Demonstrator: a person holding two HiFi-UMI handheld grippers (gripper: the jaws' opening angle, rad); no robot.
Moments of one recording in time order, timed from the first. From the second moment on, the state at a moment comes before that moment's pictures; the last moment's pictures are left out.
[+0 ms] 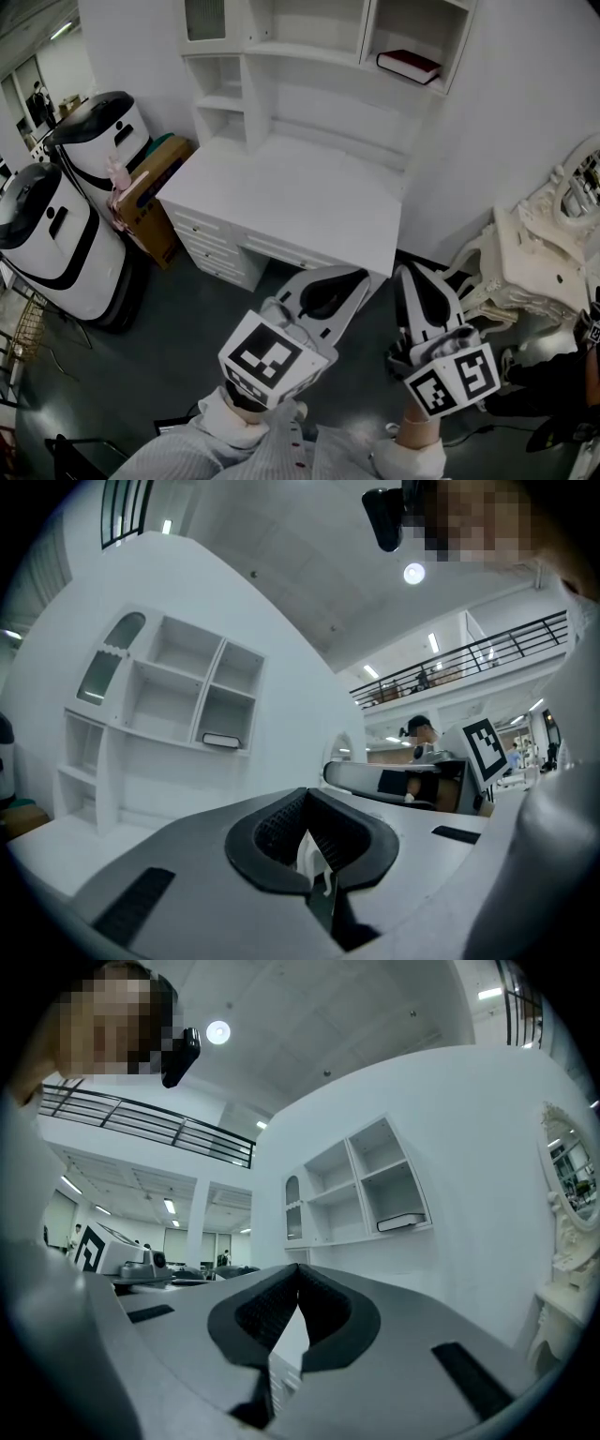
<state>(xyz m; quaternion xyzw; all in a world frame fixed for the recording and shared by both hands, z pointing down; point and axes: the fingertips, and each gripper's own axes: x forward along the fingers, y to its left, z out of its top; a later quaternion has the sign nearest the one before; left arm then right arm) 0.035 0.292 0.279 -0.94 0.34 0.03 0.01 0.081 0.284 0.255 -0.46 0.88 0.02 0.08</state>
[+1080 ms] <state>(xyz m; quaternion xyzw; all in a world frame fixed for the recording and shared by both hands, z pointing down) -0.034 0.047 0.264 -0.95 0.31 0.03 0.02 0.021 0.054 0.245 -0.51 0.86 0.03 0.06</state>
